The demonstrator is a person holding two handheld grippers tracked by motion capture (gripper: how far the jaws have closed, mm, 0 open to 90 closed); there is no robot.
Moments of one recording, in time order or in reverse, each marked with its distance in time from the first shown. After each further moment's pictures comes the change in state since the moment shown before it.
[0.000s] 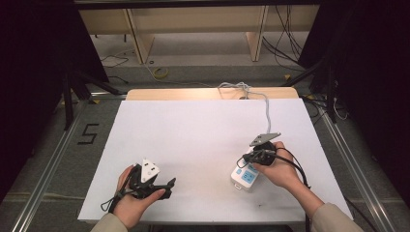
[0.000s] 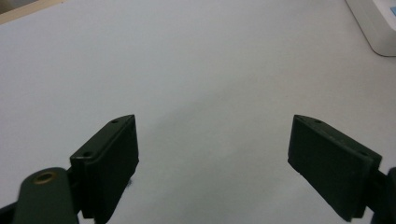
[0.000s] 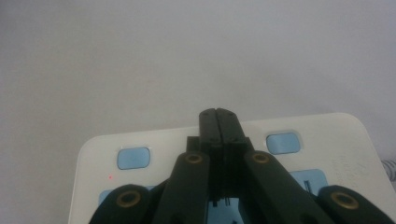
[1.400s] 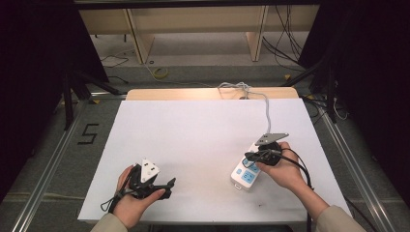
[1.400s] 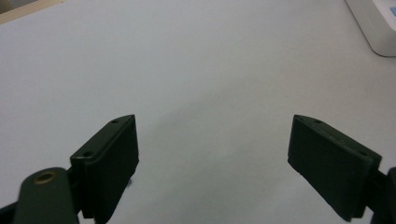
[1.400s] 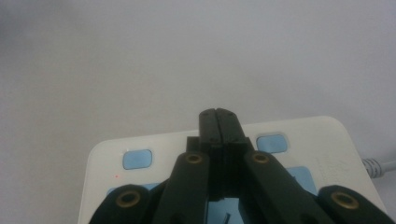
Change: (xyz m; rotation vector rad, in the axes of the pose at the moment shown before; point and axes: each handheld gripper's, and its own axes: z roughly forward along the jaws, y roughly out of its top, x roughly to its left) left arm 0.000 0.000 -0.001 -0.001 -0.001 -0.002; right arm -0.003 -0.005 -0.011 -0.075 0.012 0.024
